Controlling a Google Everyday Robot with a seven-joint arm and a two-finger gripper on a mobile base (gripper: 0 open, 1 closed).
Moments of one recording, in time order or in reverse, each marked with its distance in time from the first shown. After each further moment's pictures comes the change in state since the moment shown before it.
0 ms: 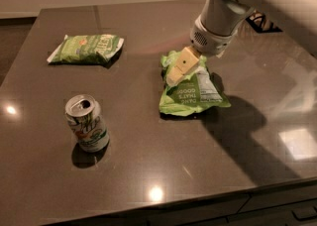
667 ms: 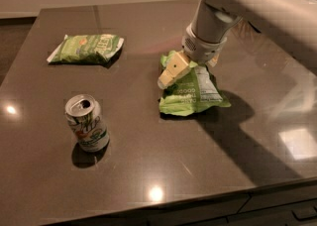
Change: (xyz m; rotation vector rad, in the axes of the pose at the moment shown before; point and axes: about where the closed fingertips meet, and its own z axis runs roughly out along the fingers) arm -0.005 0.009 0.027 -0.033 0.028 0.106
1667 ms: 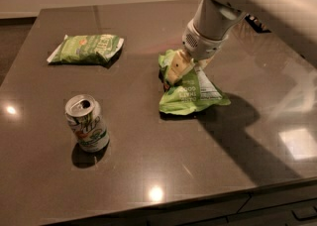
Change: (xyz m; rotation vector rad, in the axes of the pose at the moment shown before) arm -0.006 0.009 -0.012 -0.033 -0.045 -0.013
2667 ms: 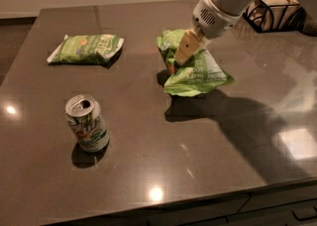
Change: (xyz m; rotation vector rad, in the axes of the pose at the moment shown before) arm -0.016 0.004 -0.059 -0.070 -0.112 -0.195
